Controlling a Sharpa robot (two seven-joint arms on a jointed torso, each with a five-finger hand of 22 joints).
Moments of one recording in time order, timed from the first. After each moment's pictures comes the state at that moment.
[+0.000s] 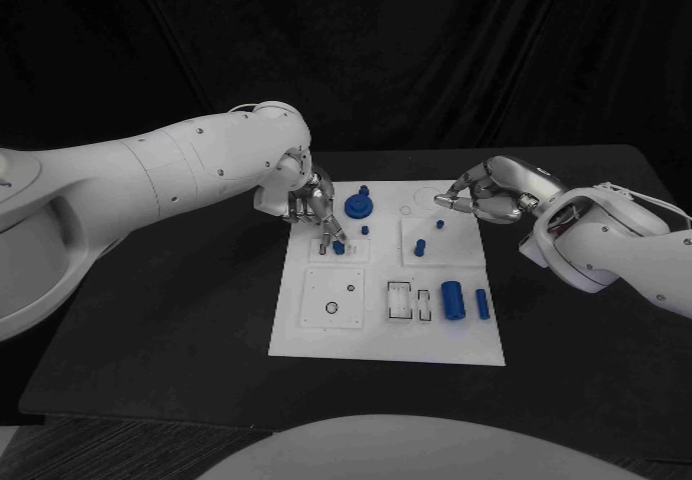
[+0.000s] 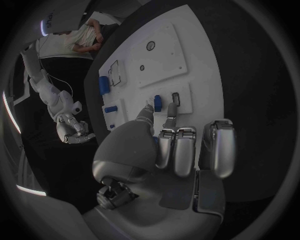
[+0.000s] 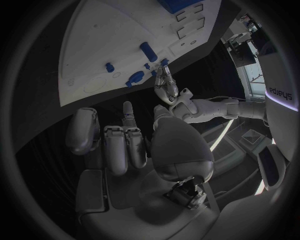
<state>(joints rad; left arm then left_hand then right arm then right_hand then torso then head) 1.44 -0.42 -0.21 0.95 -0.83 0.67 -0.52 1.22 0.13 -0.13 0.12 0.24 0.97 0.09 0.10 0.64 1.46 0.02 1.57 1.31 1.47 -0.04 1.56 1.30 0.06 1.45 0.08 1.43 1.31 1.32 -0.88 -0.21 1.55 -1.24 -0.47 0.00 1.10 0.05 -0.10 0.28 0.34 0.92 0.11 0.25 0.27 1.46 0.03 1.55 1.30 1.47 -0.04 1.53 1.29 0.10 1.42 0.07 1.17 1.29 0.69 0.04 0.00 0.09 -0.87</state>
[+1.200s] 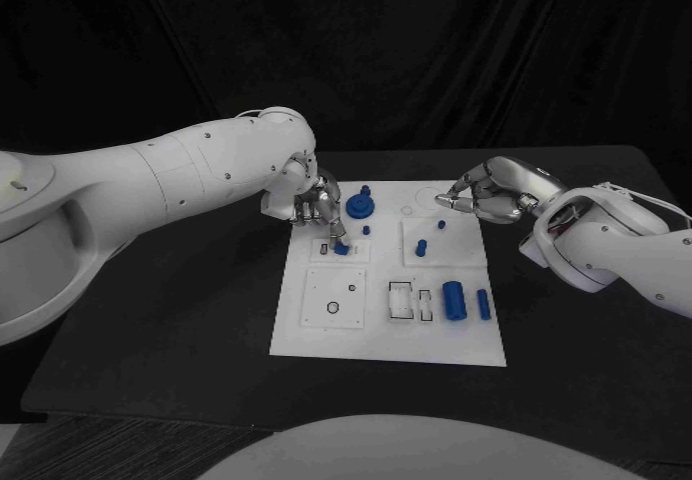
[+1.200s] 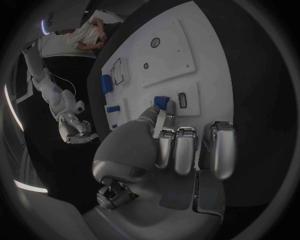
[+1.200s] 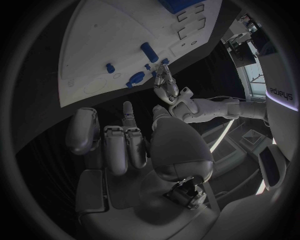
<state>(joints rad) 1.43 -0.41 -0.21 0.94 -0.82 0.65 -0.49 1.22 0.13 0.04 0.01 0.29 1.02 0.07 0.11 0.64 1.46 0.01 1.57 1.31 1.45 -0.05 1.56 1.30 0.06 1.46 0.07 1.43 1.31 1.32 -0.88 -0.21 1.54 -1.24 -0.46 -0.01 1.11 0.07 -0.10 0.28 0.34 0.92 0.11 0.25 0.27 1.46 0.03 1.55 1.30 1.47 -0.04 1.53 1.29 0.10 1.42 0.07 1.17 1.29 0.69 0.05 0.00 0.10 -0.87</state>
